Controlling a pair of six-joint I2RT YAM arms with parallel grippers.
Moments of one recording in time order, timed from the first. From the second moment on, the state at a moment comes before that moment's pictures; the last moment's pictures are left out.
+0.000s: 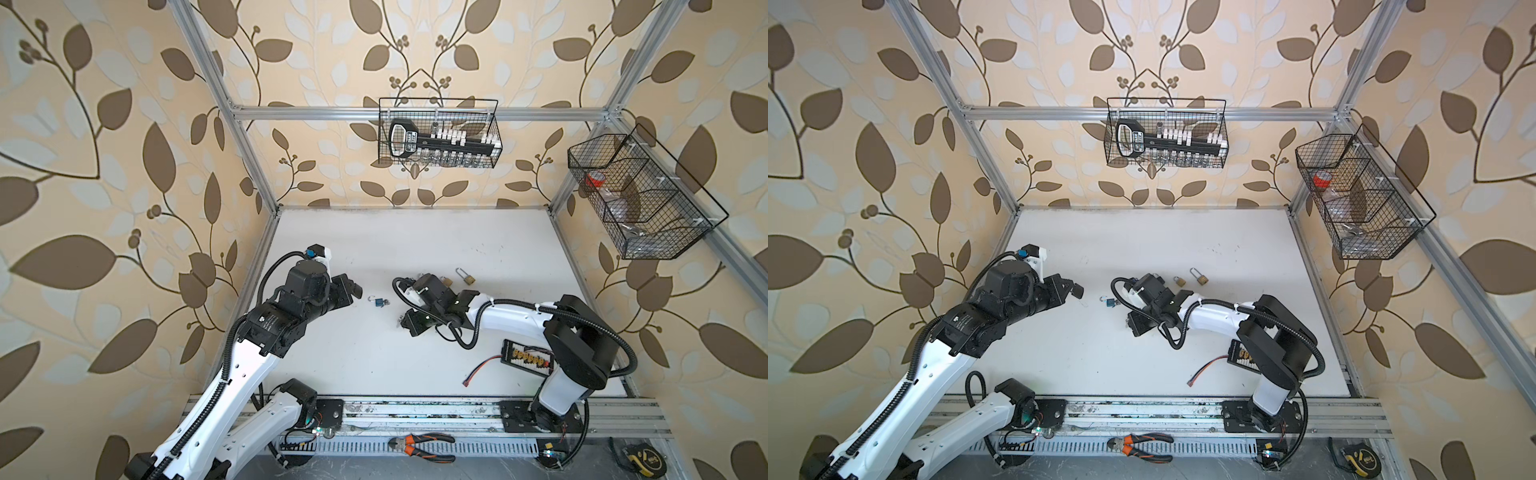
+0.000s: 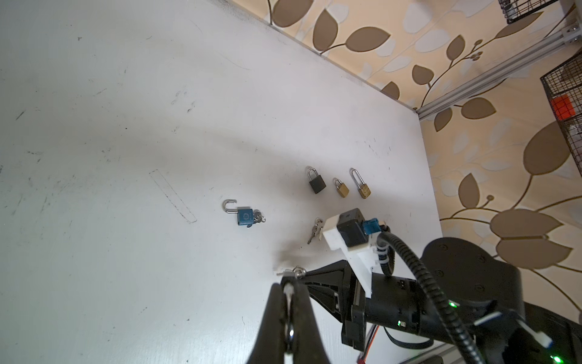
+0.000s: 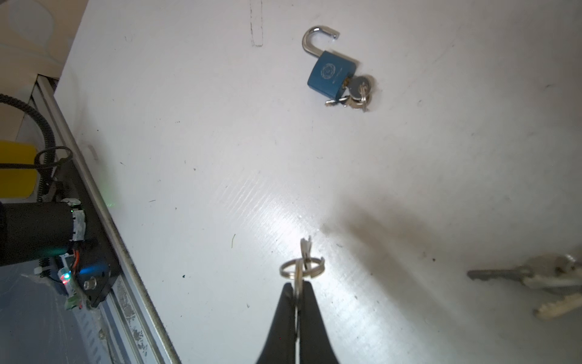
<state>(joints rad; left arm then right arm) -0.42 0.82 0.98 -0.77 0.05 -0.70 0.84 1.73 1.00 -0.23 -0.24 0.35</state>
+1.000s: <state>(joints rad) -0.42 0.85 0.98 -0.75 0.16 -0.71 0.76 1.92 1.15 -0.24 -0.14 0.34</state>
